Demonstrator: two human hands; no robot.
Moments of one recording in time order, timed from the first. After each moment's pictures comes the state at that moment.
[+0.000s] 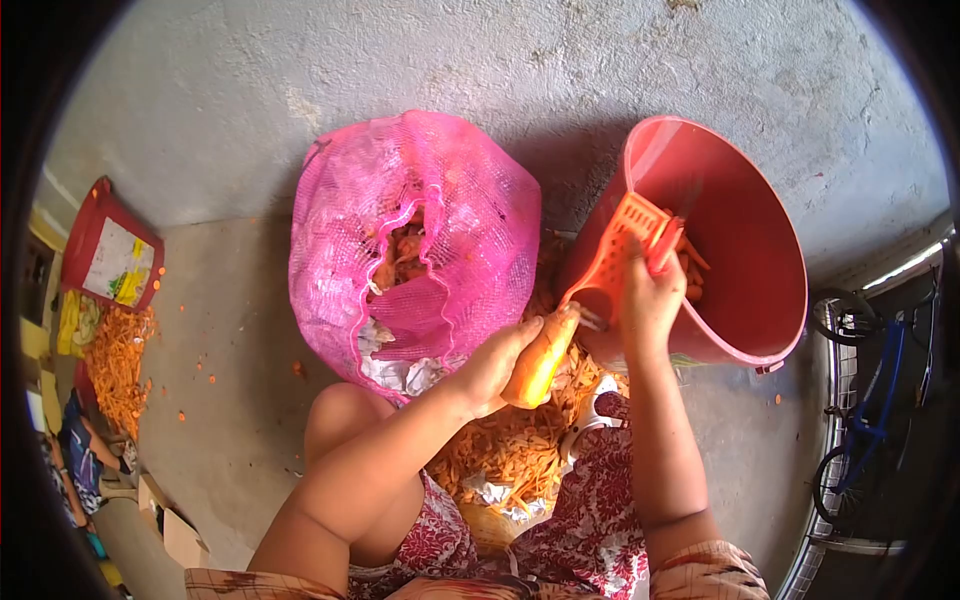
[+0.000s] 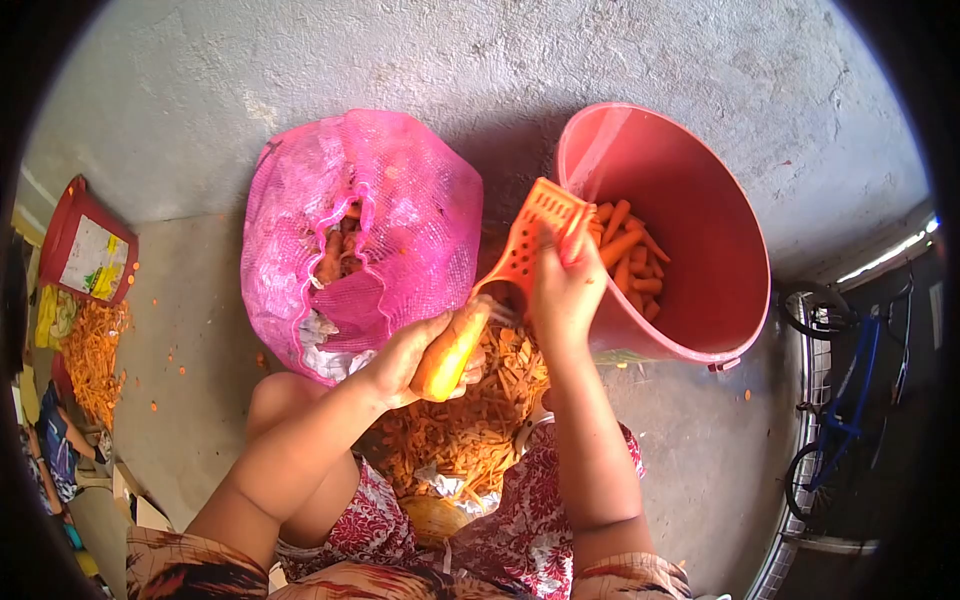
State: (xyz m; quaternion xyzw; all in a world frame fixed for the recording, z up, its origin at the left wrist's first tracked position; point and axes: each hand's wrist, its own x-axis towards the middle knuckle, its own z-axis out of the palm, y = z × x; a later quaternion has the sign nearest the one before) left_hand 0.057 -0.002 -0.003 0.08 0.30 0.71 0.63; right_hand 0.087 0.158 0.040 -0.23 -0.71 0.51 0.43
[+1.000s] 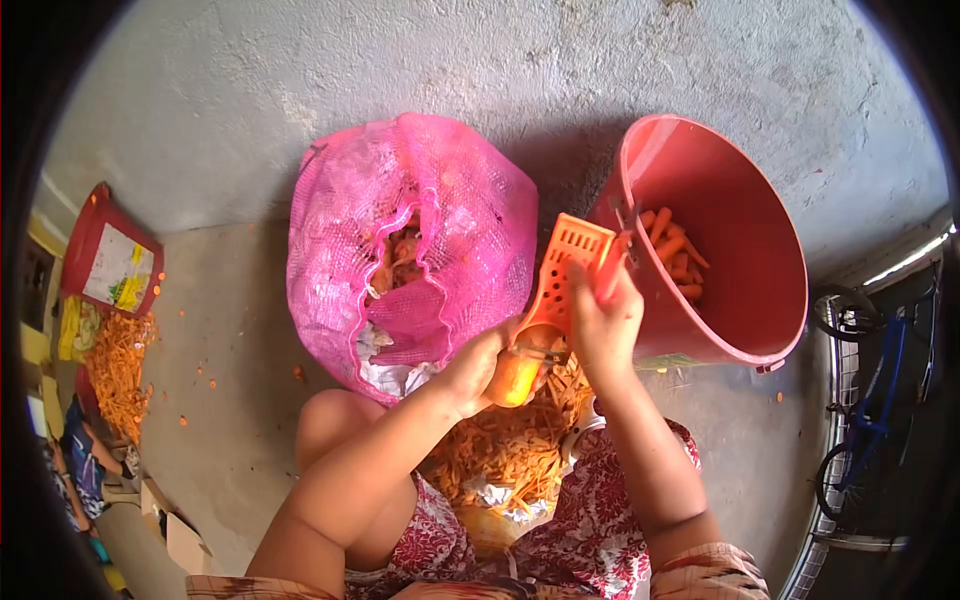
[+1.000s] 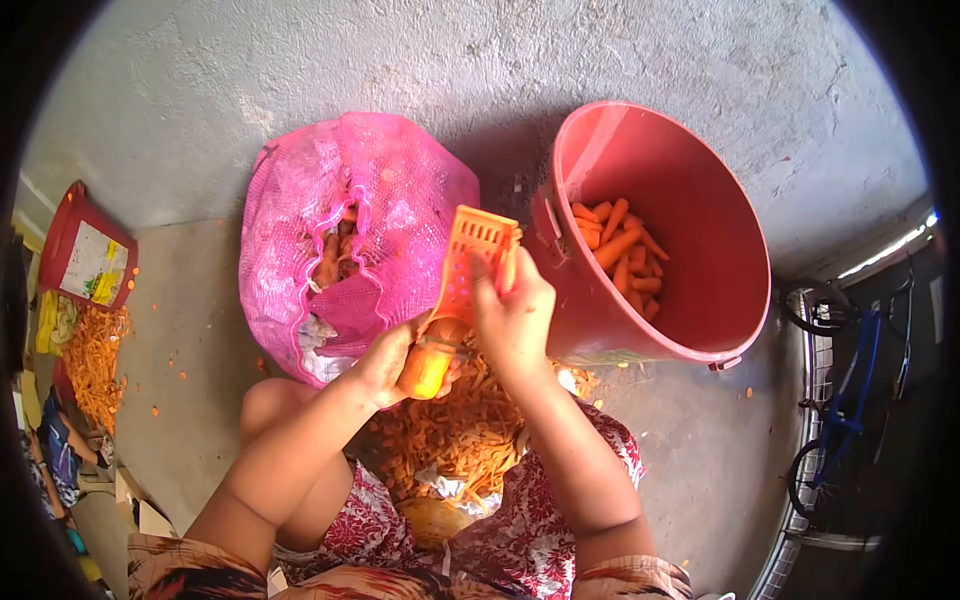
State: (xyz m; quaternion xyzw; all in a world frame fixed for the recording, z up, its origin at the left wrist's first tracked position) left_hand 0.048 -0.014 -0.001 0.03 0.32 0.71 0.62; right_hand 0.091 0.121 0.034 -0.21 -0.77 0.49 0.36
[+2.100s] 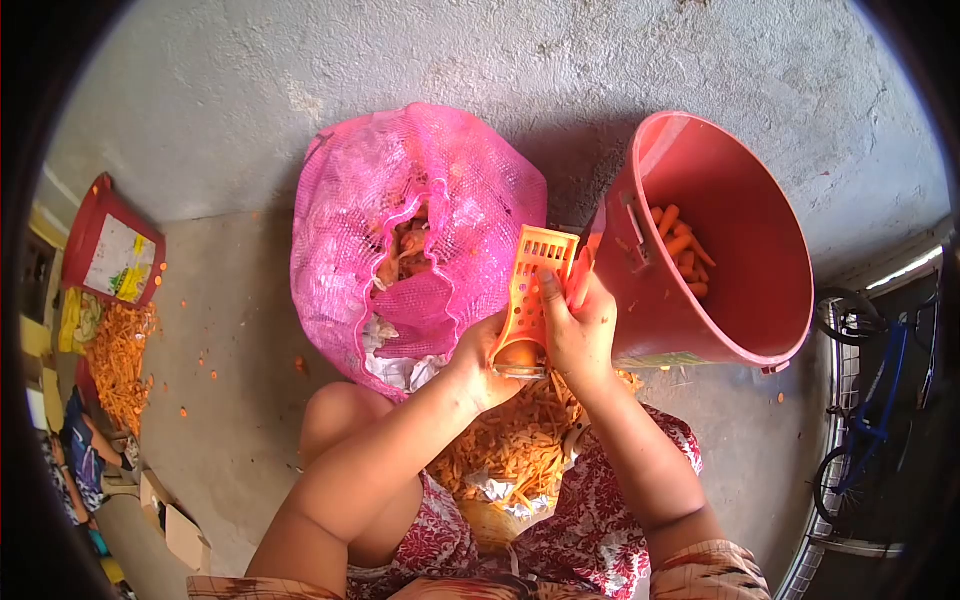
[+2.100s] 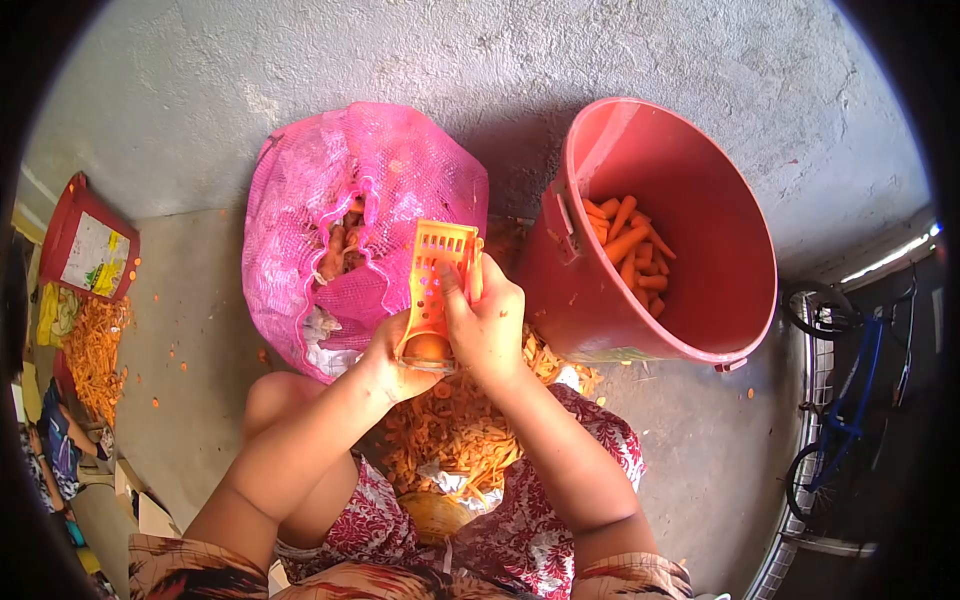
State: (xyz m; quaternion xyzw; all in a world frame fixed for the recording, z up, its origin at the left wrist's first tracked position) left_hand 0.047 -0.006 -0.021 -0.07 0.13 0.82 0.56; right_hand 0.084 0.092 0.029 -0.17 -0.74 0.58 0.30
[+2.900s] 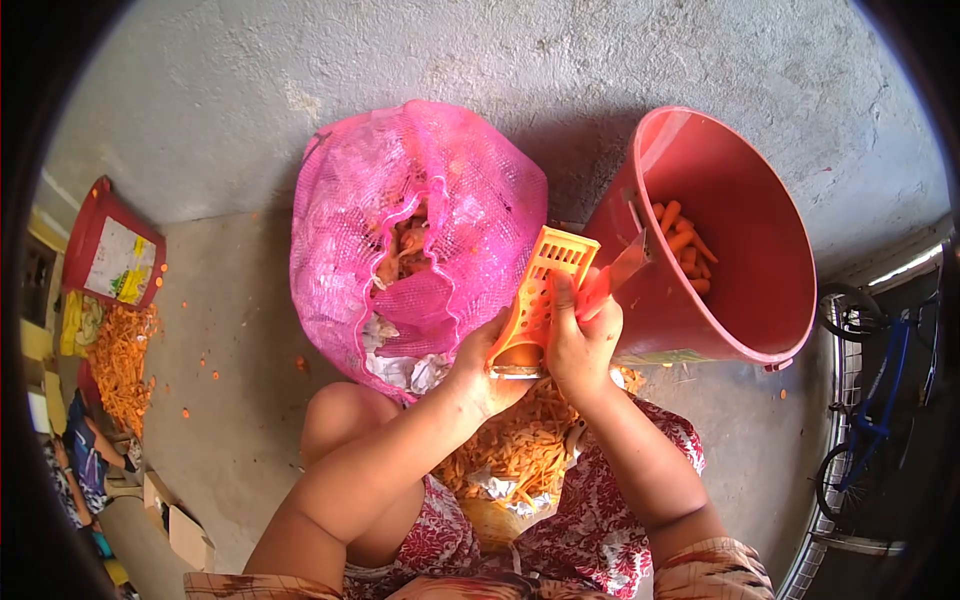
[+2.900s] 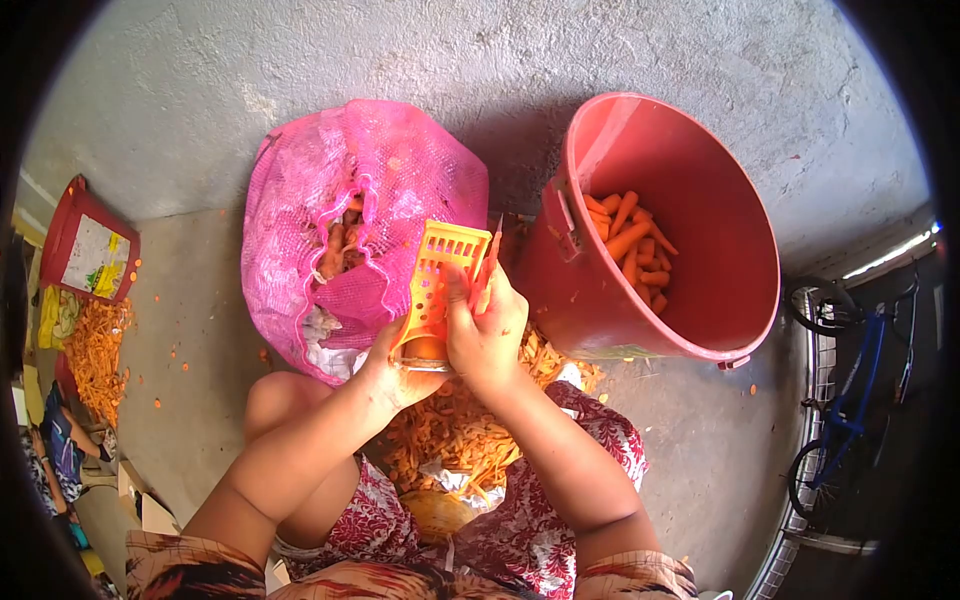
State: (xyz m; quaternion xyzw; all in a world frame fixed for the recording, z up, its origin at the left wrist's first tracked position) left_hand 0.057 -0.006 -0.014 -0.08 0.19 0.82 0.52; right_hand 0.091 0.088 0.026 -0.15 -0.74 0.55 0.35
